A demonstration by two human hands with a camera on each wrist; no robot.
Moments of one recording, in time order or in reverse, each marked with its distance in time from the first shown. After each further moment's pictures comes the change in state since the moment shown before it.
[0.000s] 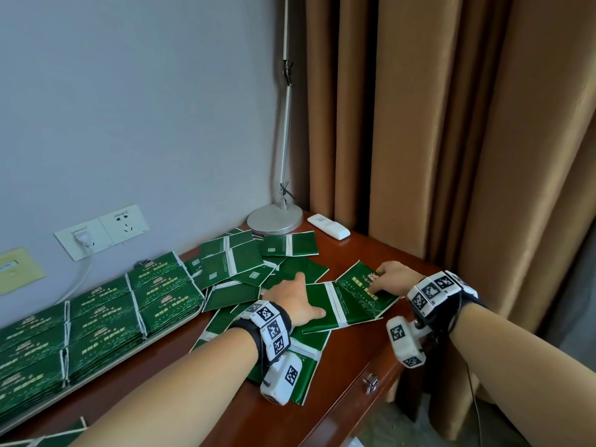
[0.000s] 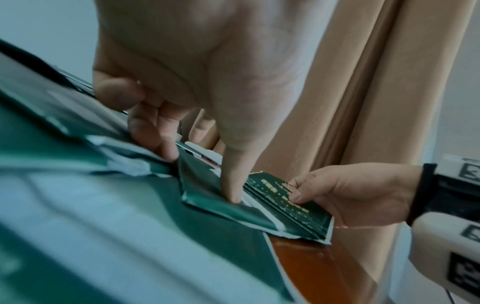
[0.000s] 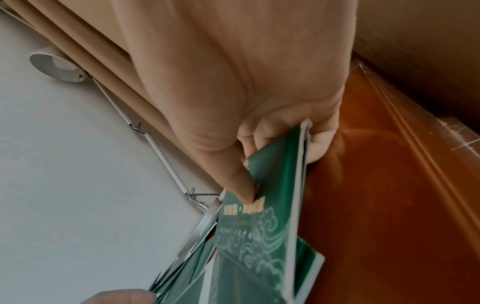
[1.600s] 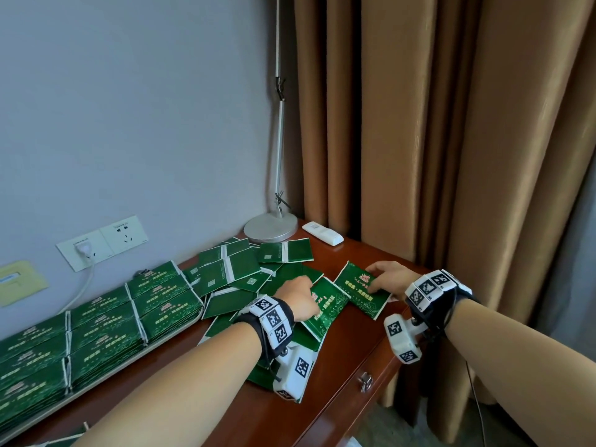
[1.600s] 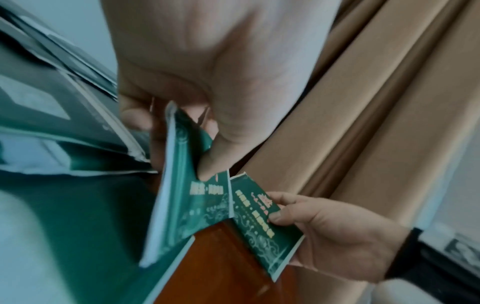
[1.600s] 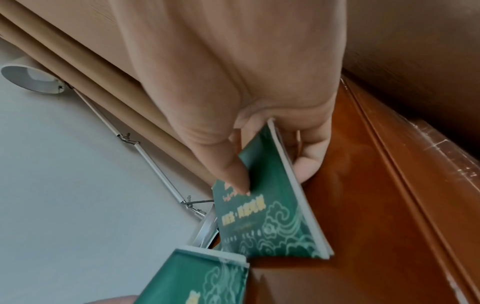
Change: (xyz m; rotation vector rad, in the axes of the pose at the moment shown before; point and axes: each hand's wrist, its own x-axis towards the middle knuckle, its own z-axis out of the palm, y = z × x) left_hand -0.007 0.021 -0.015 -0.239 -0.049 0.015; right_hand -0.012 0.005 -0.010 0.282 -0.041 -0.006
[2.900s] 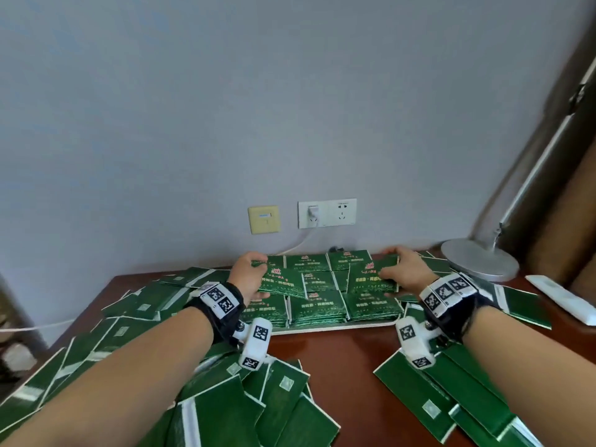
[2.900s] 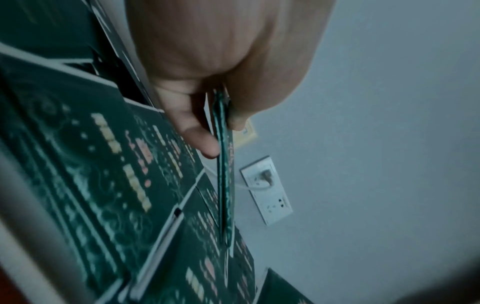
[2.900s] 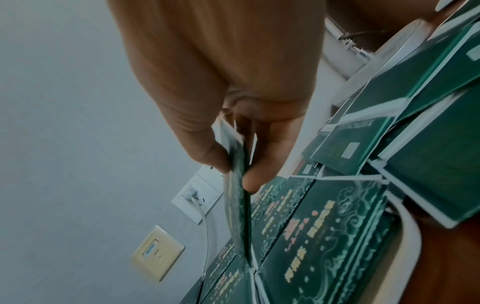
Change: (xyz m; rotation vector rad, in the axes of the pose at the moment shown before) left_hand -0.170 -0.398 -0.145 -1.040 0.796 -0.543; right_hand -0.007 -0.276 0.303 0.091 -0.295 -0.426
